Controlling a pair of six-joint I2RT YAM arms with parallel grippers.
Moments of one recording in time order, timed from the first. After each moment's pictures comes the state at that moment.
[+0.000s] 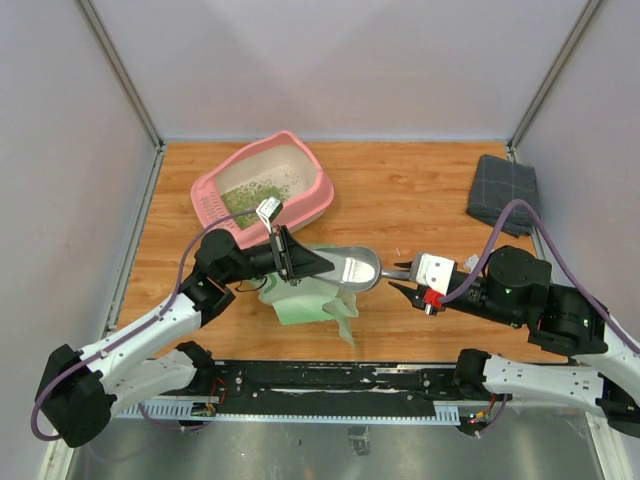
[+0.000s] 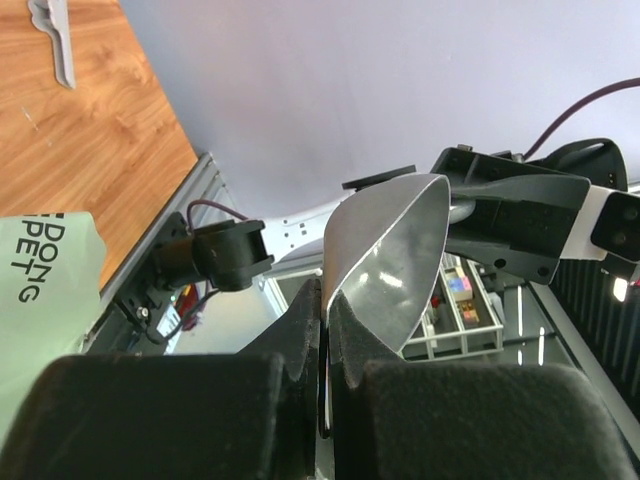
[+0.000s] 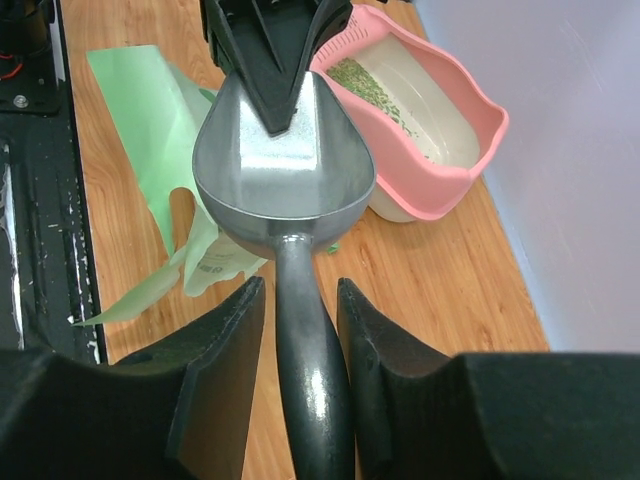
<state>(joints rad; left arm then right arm) -0.67 0.94 0.56 0.49 0.63 -1.32 1.16 0.69 1.19 -0.77 0.03 -0.48</state>
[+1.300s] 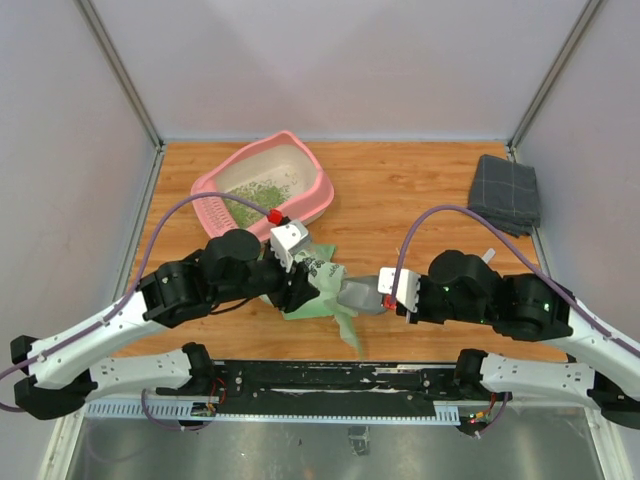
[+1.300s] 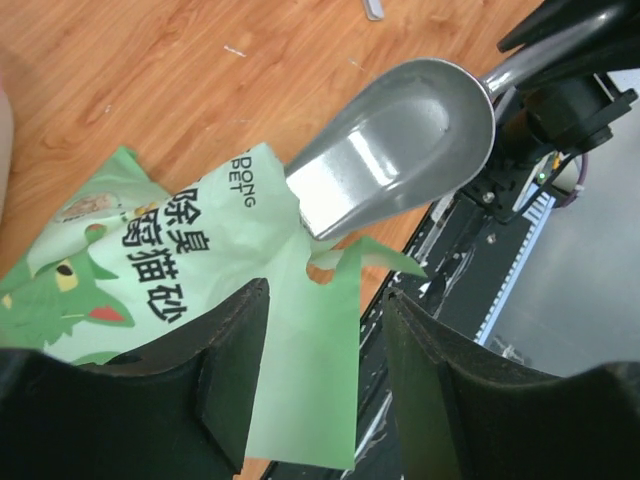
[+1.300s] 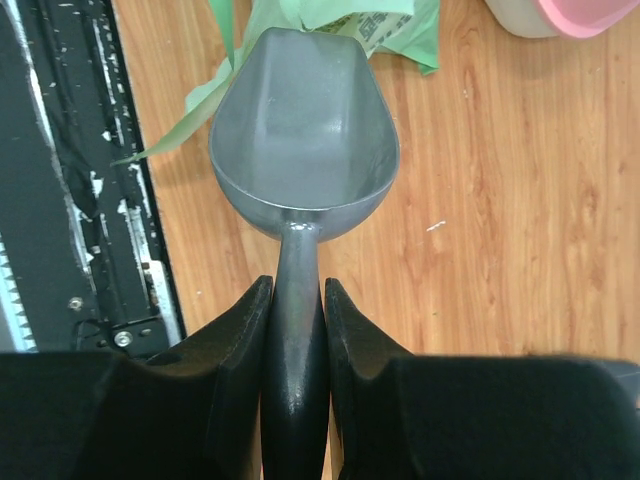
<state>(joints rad) -1.08 0.91 1.11 -0.65 -0.01 -0.22 1.16 0.81 1.20 -1.14 0.08 -0.41</state>
